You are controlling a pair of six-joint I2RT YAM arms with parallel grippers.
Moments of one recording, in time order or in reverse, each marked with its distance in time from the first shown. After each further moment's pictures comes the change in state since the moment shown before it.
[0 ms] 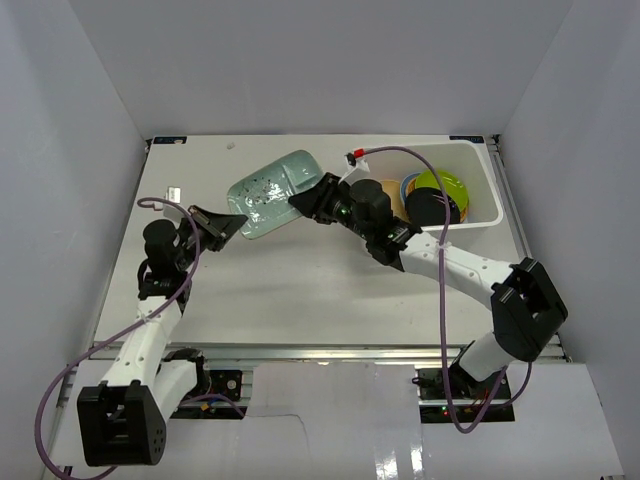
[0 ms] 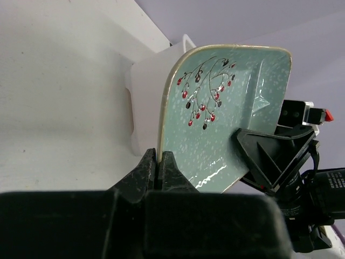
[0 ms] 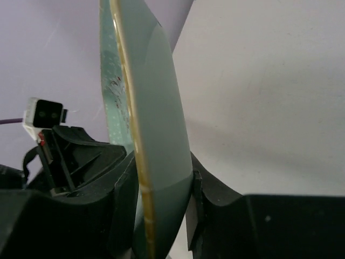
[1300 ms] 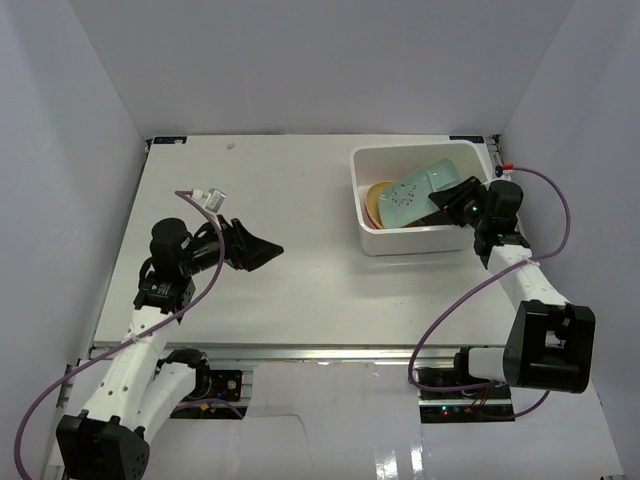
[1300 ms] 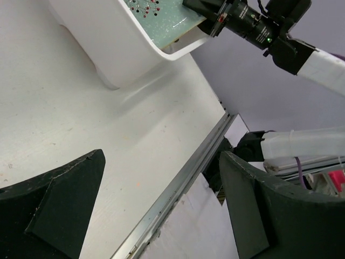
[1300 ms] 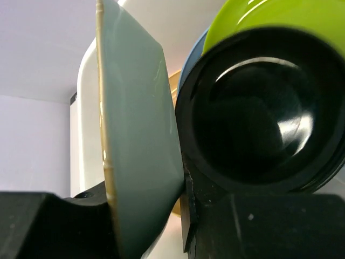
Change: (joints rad) left arm -0.184 -0.121 0.122 -0.288 0.278 0.443; right arm -0.875 -0.256 -0.332 -0.154 -0.370 -0.017
